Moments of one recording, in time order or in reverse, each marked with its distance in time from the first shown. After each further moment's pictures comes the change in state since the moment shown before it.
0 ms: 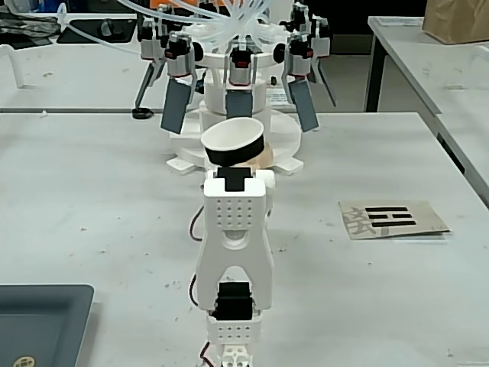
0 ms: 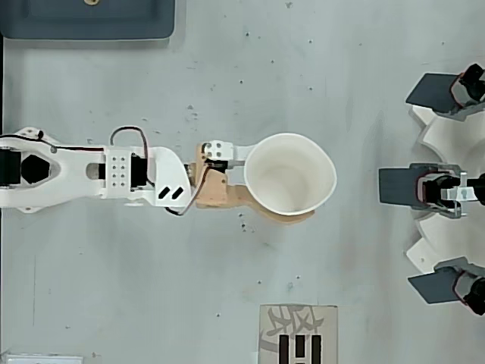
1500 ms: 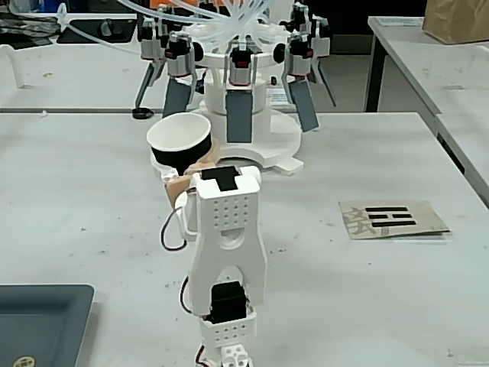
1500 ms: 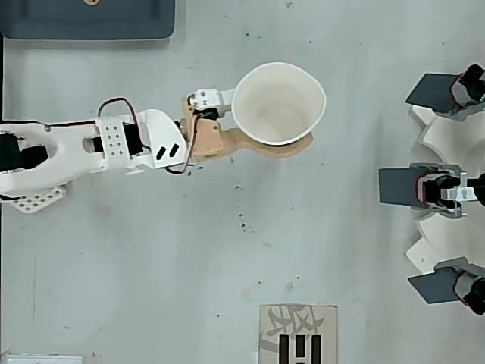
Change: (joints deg) arm -13.6 1.8 5.4 -7.4 1.5
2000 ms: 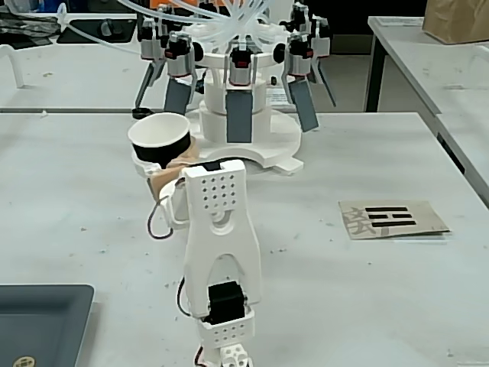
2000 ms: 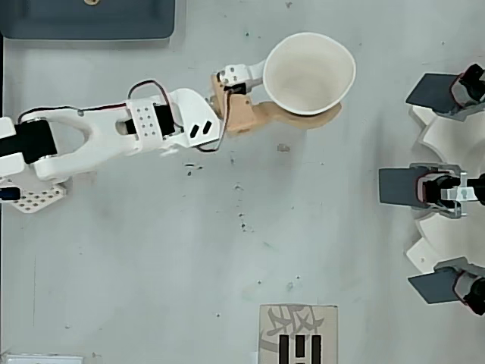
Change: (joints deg) arm -3.5 -14.9 -18.1 4.9 1.8
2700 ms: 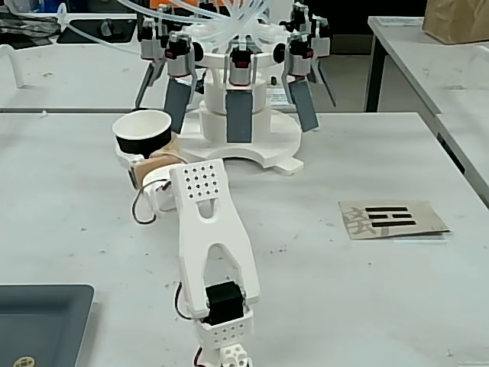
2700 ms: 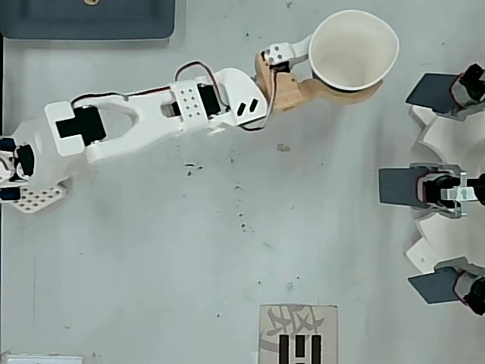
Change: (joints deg) arm -2.7 -23.6 -33.9 11.4 3.3
